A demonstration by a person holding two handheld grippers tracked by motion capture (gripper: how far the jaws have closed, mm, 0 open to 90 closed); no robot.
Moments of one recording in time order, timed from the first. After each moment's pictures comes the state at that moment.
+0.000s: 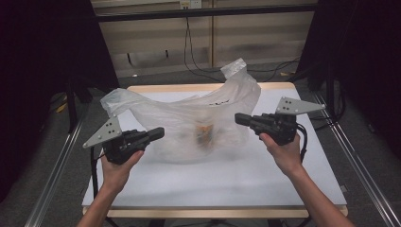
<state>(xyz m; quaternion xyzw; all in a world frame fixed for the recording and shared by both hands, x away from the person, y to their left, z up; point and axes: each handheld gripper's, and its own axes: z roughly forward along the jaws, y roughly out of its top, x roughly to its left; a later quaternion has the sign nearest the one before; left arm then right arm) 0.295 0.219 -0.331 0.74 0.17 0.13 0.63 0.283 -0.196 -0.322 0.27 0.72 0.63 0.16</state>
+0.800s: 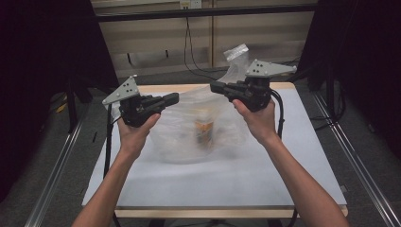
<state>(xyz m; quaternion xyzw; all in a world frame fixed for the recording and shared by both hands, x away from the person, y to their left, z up) 0.355 0.177 -0.292 0.73 0.18 0.13 0.64 0.336 -0.141 -0.264 0.25 0.71 0.63 0.18</state>
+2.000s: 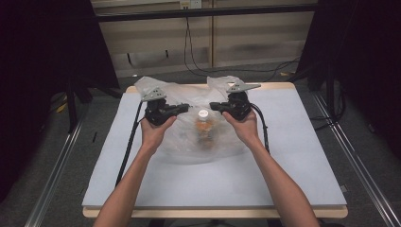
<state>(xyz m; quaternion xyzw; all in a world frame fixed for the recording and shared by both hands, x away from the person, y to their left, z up) 0.427 0.149 -0.393 0.78 0.27 0.09 0.55 0.419 -0.135 -0.398 0.36 0.76 0.52 0.14</state>
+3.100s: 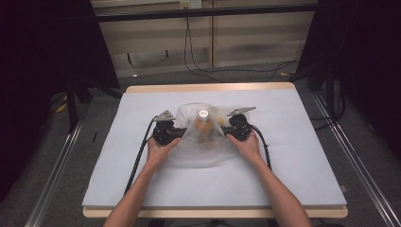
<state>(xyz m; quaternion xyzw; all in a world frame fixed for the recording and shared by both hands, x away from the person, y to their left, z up) 0.415 0.146 -0.469 0.82 0.29 0.05 0.50 0.413 -0.148 -0.494 0.42 0.79 0.44 0.07</state>
